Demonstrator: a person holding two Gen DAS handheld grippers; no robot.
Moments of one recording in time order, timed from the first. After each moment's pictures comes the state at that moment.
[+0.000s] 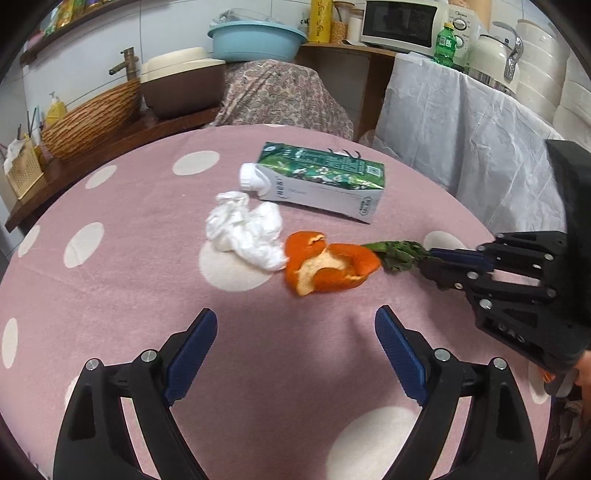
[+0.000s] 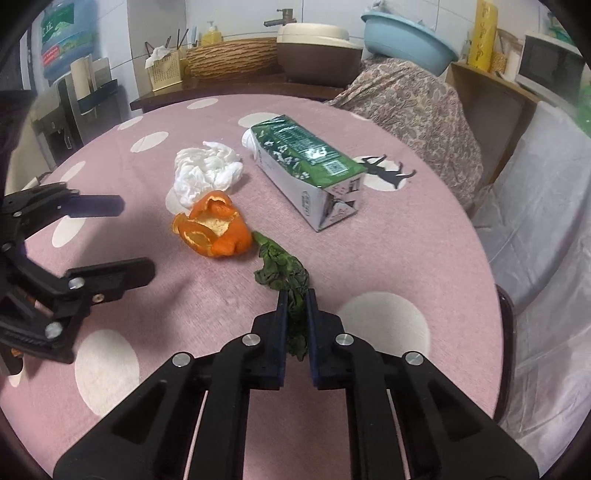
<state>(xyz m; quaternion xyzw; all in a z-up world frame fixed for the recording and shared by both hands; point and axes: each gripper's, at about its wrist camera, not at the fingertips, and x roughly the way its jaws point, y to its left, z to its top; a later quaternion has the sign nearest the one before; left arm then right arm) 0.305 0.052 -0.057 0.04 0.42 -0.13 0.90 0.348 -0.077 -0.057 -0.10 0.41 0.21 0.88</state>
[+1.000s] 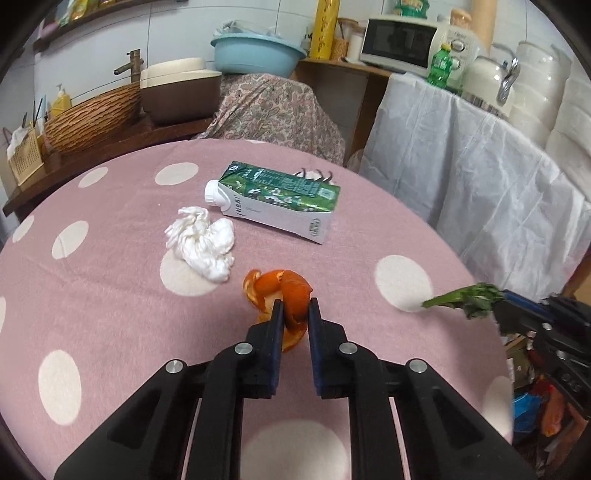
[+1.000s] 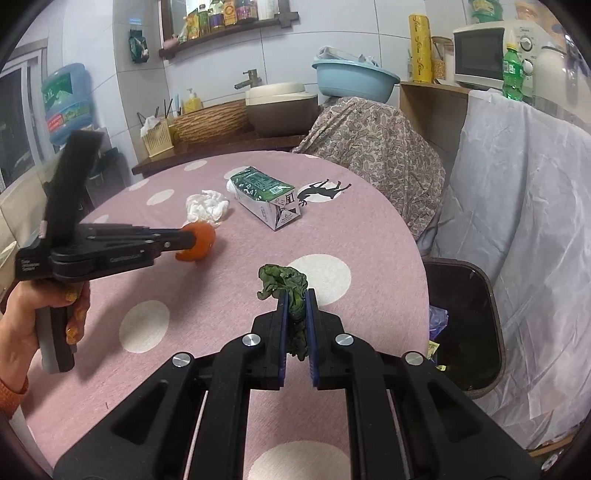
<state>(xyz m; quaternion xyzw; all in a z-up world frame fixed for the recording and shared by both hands) 0.280 0.021 -0.040 -0.01 0.40 -0.13 0.91 0.257 -0.166 -0.026 0.00 0.33 0.20 0.92</state>
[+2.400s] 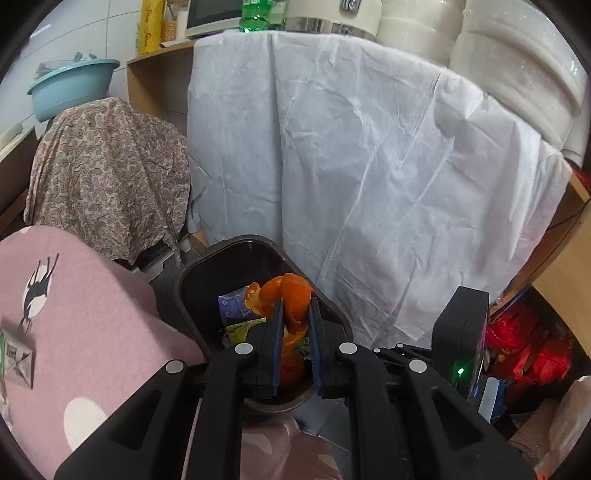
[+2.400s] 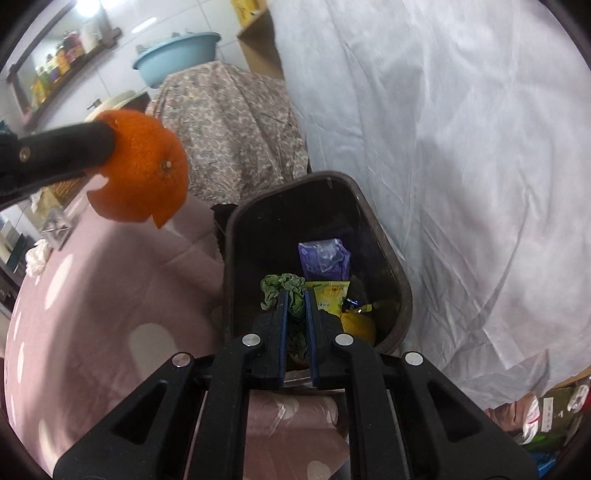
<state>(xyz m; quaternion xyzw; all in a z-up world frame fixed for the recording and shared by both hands) 0.349 -0.278 -0.043 0.08 0.42 -0.30 0.85 0.332 -0.386 -0.157 0.16 0.41 0.02 0.90</state>
